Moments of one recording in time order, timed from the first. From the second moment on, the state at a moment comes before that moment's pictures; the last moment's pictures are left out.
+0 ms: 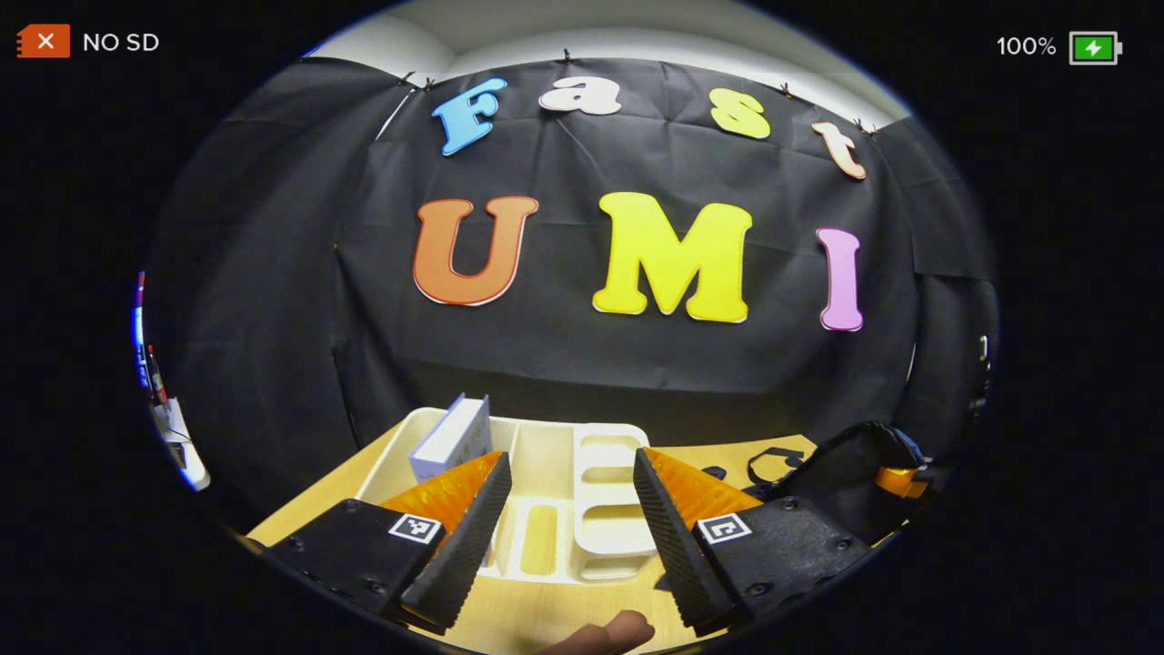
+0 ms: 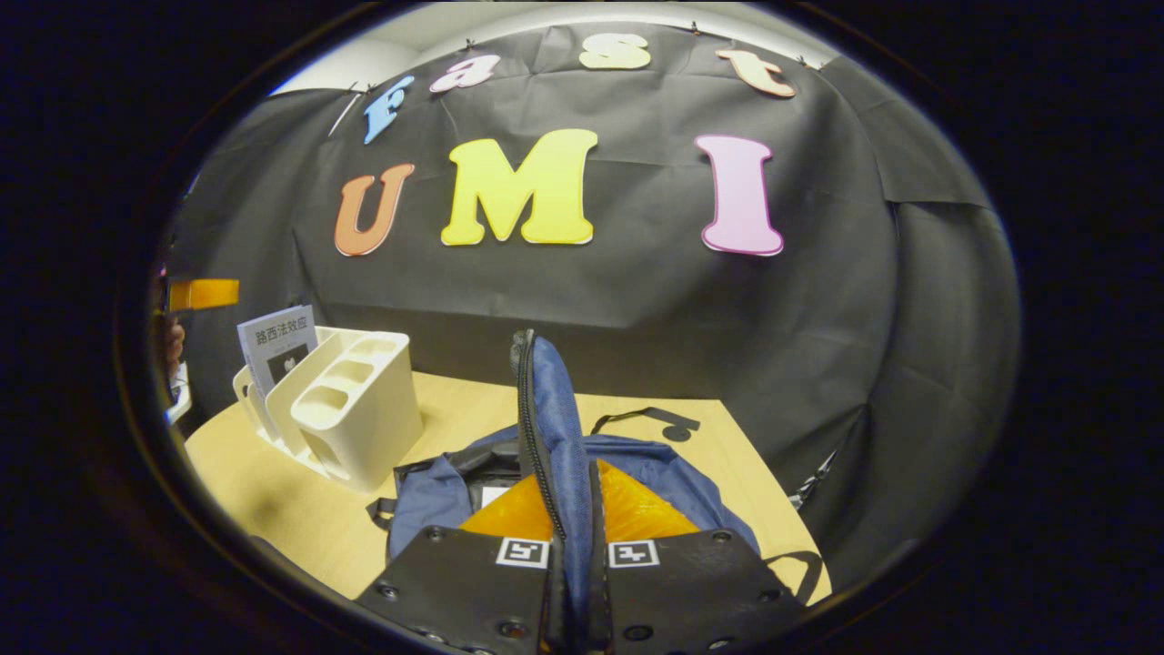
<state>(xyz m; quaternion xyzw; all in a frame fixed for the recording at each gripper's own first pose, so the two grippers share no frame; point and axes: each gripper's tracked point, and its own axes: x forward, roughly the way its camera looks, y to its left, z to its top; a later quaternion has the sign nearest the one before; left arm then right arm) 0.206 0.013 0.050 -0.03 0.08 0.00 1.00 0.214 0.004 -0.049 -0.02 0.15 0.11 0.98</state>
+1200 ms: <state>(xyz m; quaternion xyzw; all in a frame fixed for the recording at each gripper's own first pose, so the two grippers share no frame) 0.328 0.115 -0.006 0.13 0.38 0.05 0.91 0.190 0.006 -0.056 -0.03 0.16 0.13 0.98</state>
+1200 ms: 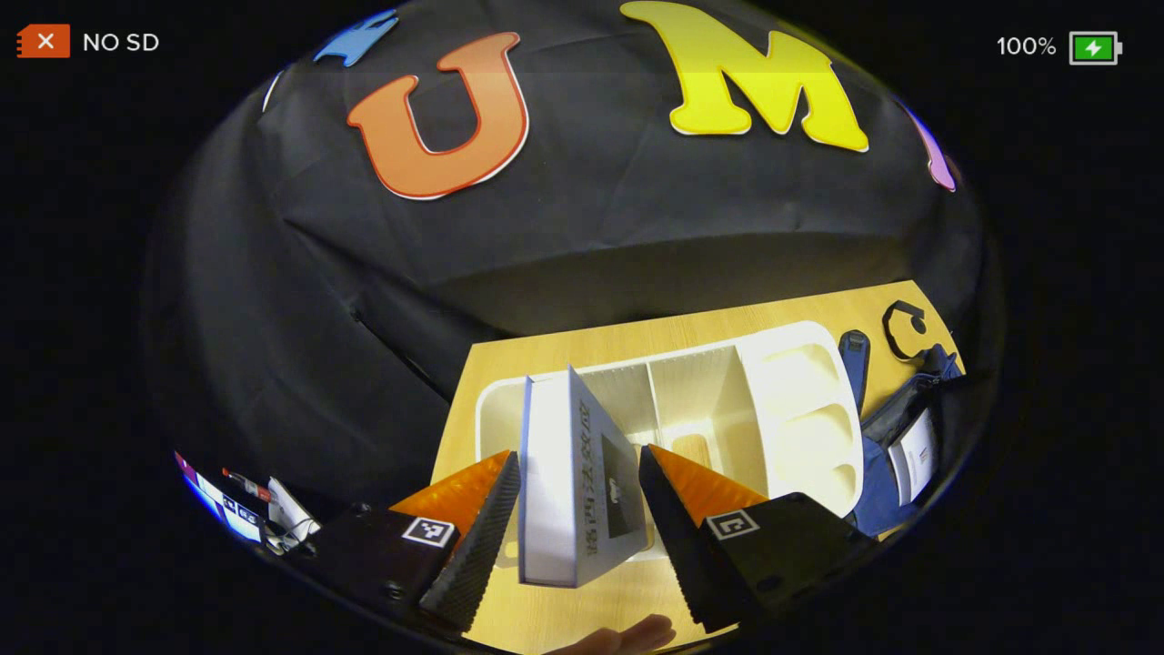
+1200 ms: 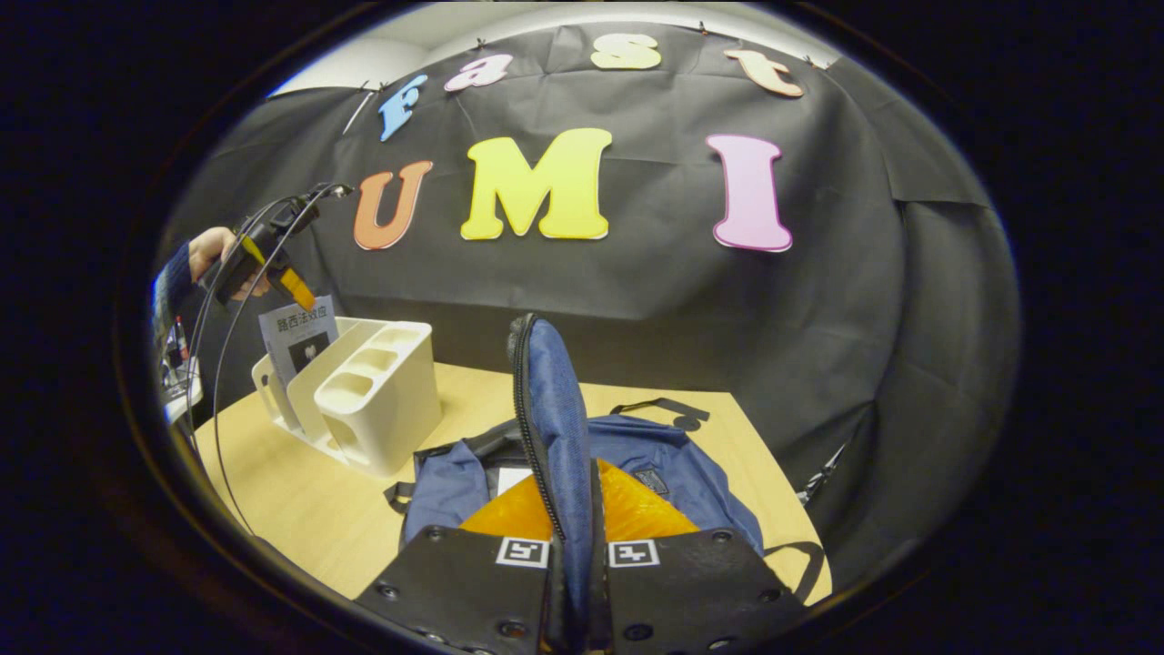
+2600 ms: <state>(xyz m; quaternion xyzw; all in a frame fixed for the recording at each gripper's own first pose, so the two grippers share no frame) 0.269 0.110 -0.023 -0.02 0.42 0.00 0.91 0.192 0.012 -0.065 -0.03 0.17 0.13 0.98</state>
